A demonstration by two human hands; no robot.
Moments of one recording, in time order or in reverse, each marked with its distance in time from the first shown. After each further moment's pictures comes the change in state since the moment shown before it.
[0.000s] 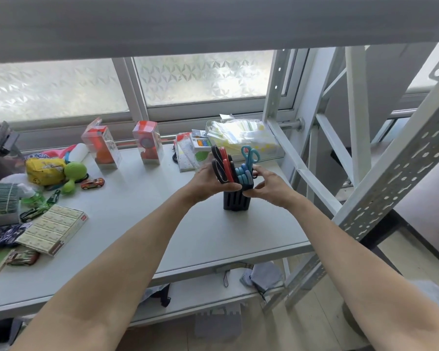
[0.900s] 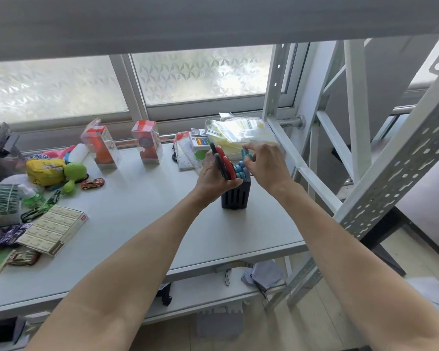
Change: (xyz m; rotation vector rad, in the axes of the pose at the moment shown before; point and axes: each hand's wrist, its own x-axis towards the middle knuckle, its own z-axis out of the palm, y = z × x) left_hand 0.019 -0.012 0.027 0.049 0.315 0.048; right_hand 0.000 -0.061 -0.007 -0.403 0.513 -0.297
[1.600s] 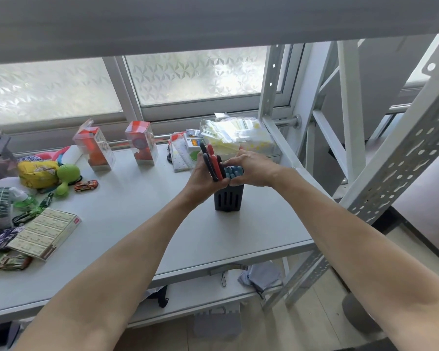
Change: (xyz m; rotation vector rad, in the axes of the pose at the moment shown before) left_hand 0.011 -0.017 -0.007 -0.148 -0.084 -0.003; right_hand 0.023 0.010 -0.001 -0.158 -0.675 -0.110
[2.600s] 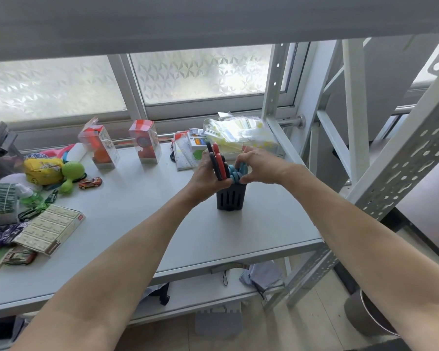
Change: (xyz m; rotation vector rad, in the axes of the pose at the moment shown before) left_hand -0.003 0.008 0.000 0.103 -0.020 0.046; right_hand -0.001 0.010 -0.002 -0.011 0.043 -0.002
